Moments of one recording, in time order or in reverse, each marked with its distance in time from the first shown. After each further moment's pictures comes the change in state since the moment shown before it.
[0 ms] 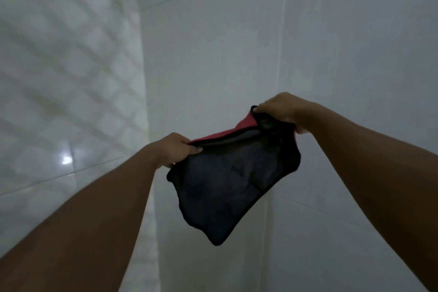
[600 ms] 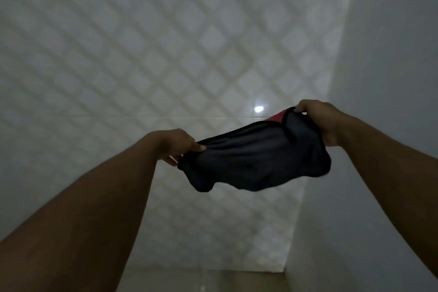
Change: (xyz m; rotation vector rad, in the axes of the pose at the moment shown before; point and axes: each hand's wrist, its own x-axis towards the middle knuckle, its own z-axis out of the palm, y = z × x) left_hand -0.226 -0.166 -0.085 -0.063 0.424 -0.891; right_hand 0.053 -0.064 0.274 0.450 -0.903 -0.104
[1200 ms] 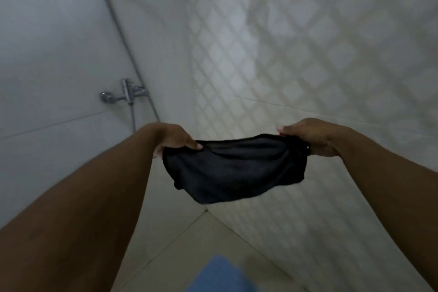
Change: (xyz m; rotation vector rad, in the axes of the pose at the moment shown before) left_hand -0.233 -0.256 -0.145 -0.358 0.397 -0.575; right_hand -0.016 -0.027 0.375 -0.371 -0.829 -0.212
